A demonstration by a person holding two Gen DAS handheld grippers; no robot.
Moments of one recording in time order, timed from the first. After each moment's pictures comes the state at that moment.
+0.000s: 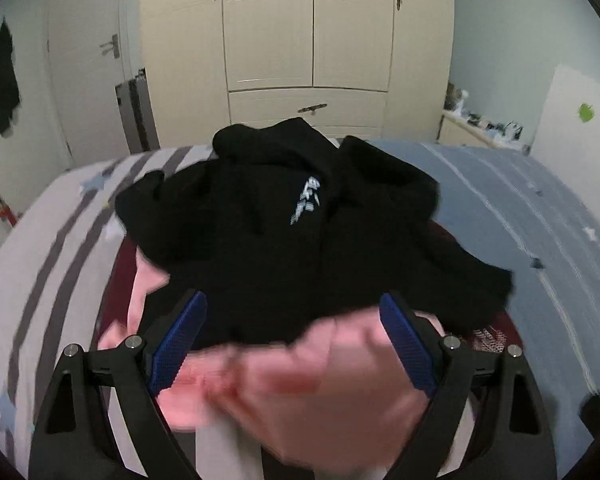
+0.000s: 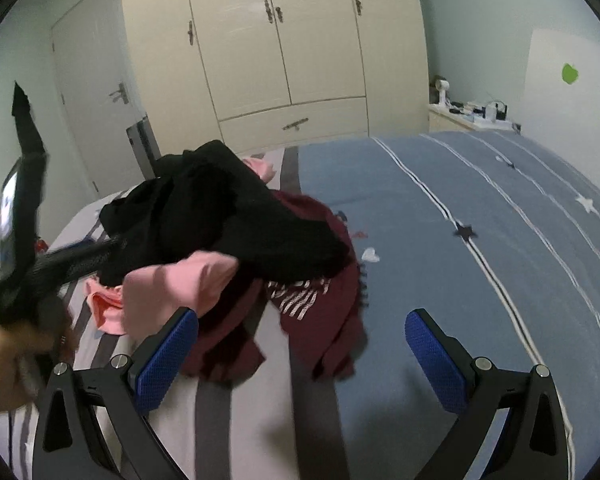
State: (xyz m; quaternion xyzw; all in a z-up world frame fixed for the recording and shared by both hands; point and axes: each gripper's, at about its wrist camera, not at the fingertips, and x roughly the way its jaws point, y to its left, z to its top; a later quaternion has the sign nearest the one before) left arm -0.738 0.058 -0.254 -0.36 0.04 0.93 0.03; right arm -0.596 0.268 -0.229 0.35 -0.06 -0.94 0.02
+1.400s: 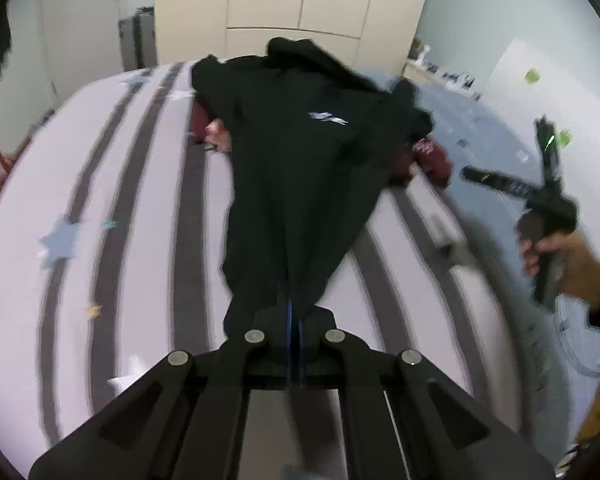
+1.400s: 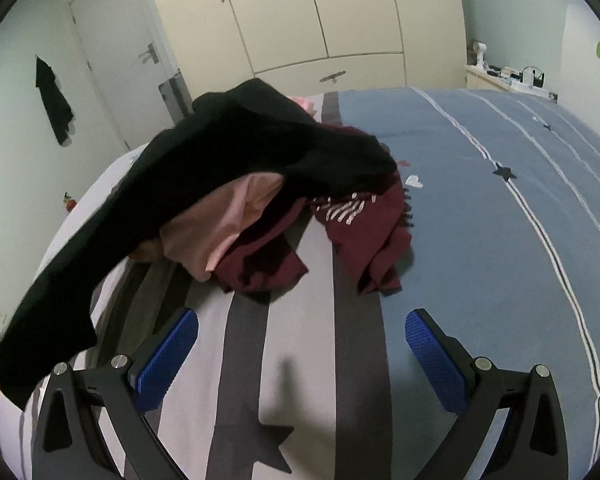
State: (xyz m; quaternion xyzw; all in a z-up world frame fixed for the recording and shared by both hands) left arm -0.429 -0.102 -0.234 -0.44 -0.01 0.89 0.10; right arm -0.548 0.241 -0.269 0.42 -0.07 -0.90 0.10
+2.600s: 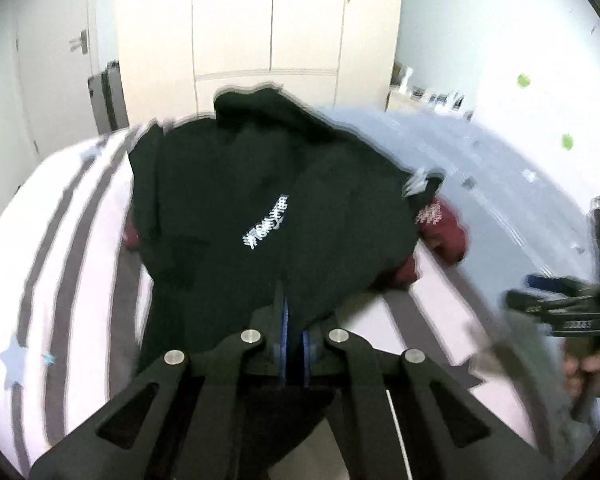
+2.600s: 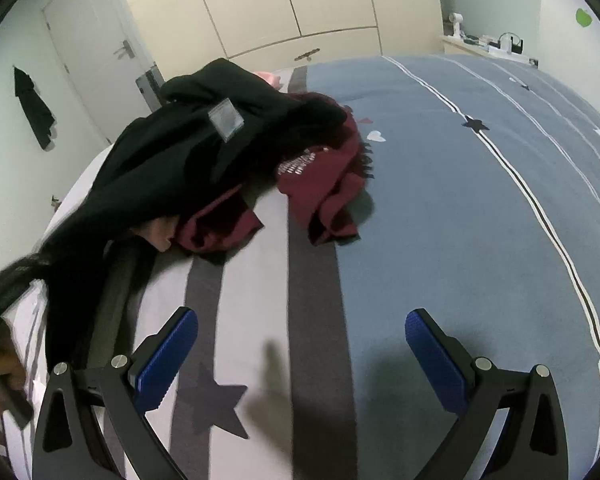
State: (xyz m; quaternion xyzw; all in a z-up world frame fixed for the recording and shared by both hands) left arm -0.559 -0.028 -0.222 -0.35 0.00 0.93 0.14; right arm -0.538 0.272 -0.291 0.44 -0.10 -0.89 0.07
